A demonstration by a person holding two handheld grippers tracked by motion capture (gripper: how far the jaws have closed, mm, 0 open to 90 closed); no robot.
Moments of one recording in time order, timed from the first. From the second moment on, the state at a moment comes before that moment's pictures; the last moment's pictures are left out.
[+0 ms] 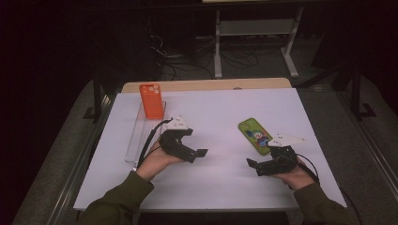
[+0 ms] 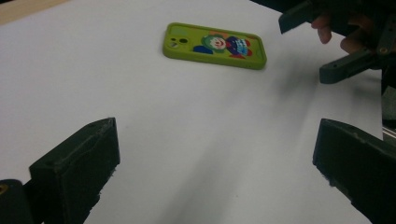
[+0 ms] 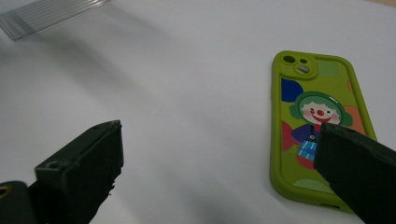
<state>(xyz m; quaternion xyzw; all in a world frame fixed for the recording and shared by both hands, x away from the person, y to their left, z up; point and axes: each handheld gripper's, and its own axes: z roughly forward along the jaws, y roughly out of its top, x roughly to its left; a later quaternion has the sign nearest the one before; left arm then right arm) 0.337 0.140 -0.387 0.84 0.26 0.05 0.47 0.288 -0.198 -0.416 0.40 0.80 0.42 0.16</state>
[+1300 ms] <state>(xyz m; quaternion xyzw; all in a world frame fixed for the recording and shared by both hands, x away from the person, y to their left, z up) 0.337 0.140 -0.406 0.85 0.27 0.04 0.46 0.379 -0.198 -0.420 0.45 0.83 0.28 0.15</state>
